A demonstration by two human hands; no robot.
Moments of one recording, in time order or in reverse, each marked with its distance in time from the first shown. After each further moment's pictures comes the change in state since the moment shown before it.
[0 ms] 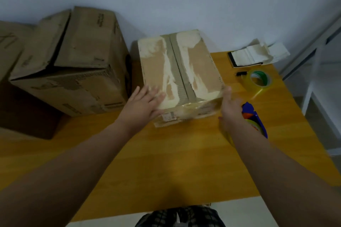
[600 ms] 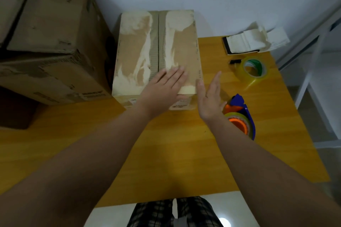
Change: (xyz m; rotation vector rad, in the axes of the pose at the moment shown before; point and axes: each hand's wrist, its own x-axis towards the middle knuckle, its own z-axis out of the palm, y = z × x) left_hand 0.075 0.079 0.012 0.285 0.072 0.144; right_hand 0.008 0.018 0.008 -0.272 -0.130 -0.480
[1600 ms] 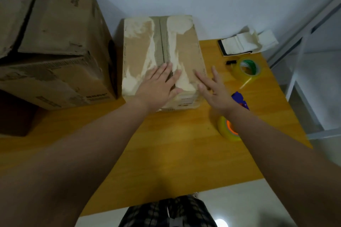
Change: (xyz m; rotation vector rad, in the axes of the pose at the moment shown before) left_hand -0.011 -0.032 -0.006 -0.294 -0.061 -0.064; right_hand 0.007 -0.003 -0.028 -0.120 -0.242 -0.352
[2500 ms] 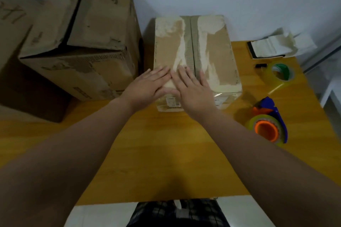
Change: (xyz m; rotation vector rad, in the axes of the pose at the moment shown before) left_hand -0.064 -0.092 0.006 -0.201 0.064 0.008; right_hand 0.019 -0.090 0.100 -0.887 -0.057 -0.324
